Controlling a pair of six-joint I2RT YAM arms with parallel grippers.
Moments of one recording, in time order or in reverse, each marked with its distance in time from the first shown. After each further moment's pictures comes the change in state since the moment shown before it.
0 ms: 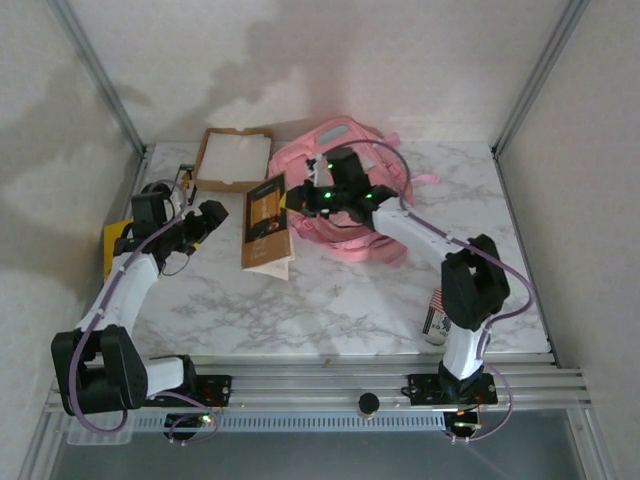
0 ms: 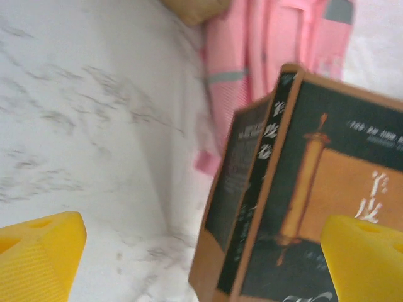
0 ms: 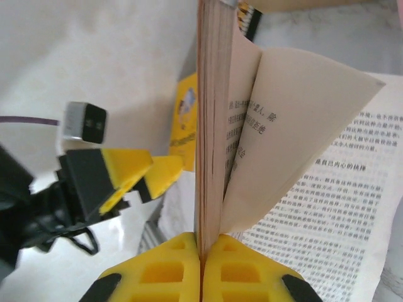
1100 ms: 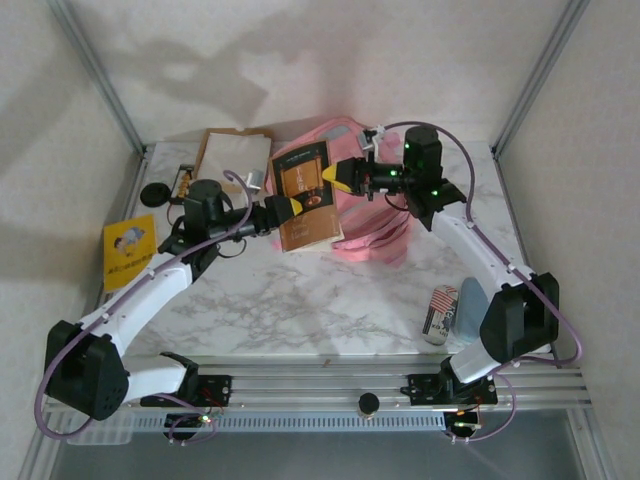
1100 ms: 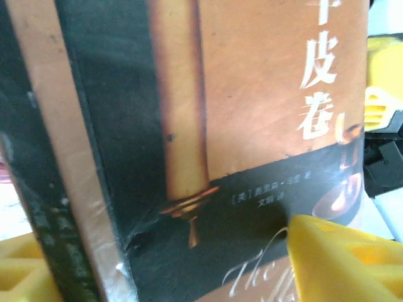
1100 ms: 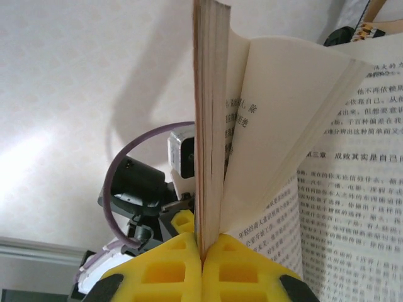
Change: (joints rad) left arm -0.498 0.009 0.048 0.467 0.173 -0.270; right arm -0.234 -0.271 -0.145 0.208 -0.408 0.243
